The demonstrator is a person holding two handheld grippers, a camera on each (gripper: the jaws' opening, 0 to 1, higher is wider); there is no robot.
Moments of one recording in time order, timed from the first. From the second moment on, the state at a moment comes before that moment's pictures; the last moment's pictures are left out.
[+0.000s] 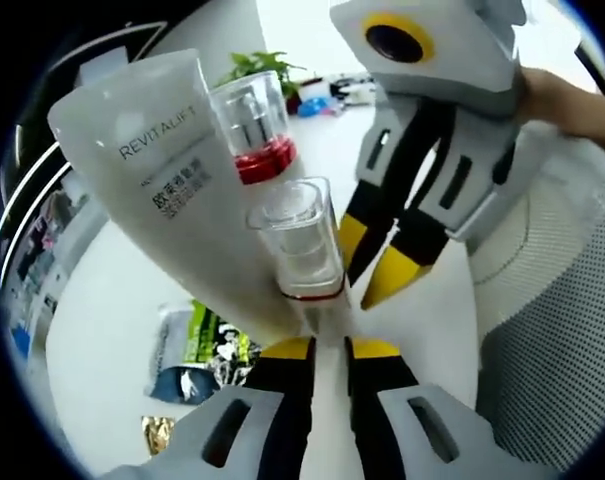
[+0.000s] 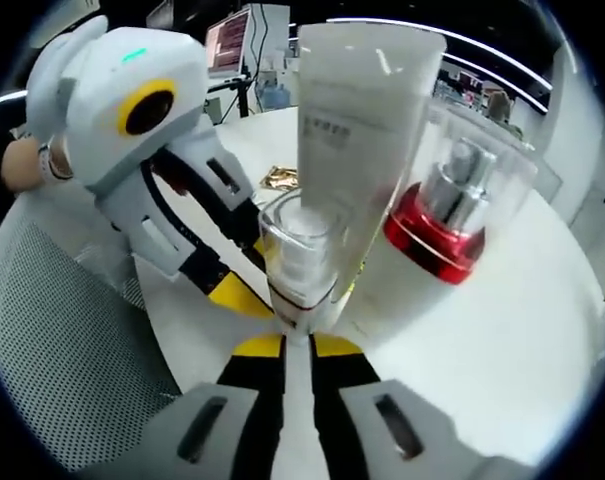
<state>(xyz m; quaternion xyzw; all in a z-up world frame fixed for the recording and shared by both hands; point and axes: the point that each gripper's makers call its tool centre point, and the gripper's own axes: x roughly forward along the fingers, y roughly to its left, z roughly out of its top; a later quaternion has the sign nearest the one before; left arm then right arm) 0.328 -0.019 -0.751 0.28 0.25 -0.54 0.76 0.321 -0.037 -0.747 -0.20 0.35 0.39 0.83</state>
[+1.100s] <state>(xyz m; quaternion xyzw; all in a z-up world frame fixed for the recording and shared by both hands) 0.324 0.005 -0.726 0.26 0.26 -0.52 0.77 0.314 -0.043 -0.726 -0.20 0.33 0.37 0.85</state>
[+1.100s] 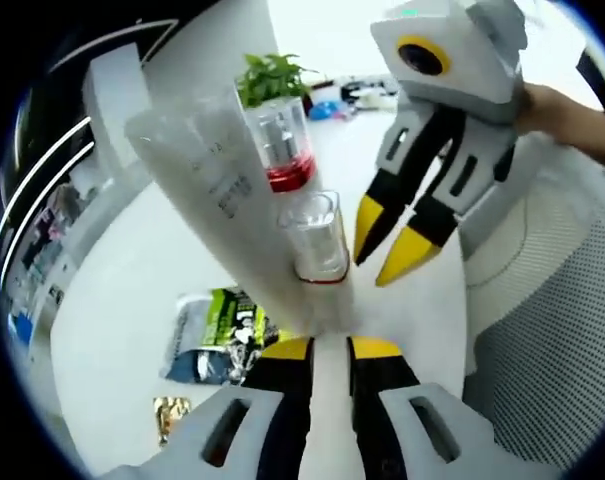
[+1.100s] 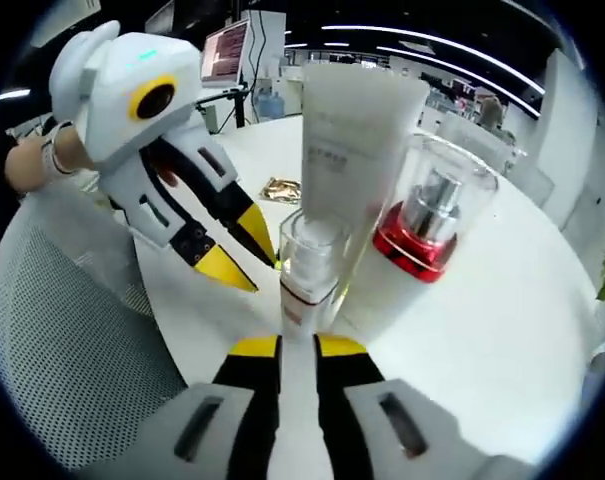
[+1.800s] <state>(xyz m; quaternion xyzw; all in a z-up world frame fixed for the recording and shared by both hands) 0.309 0.075 -0.669 0.19 0.23 -0.42 0.86 0.295 -0.076 -0.683 -0.14 0.28 0.30 0.90</state>
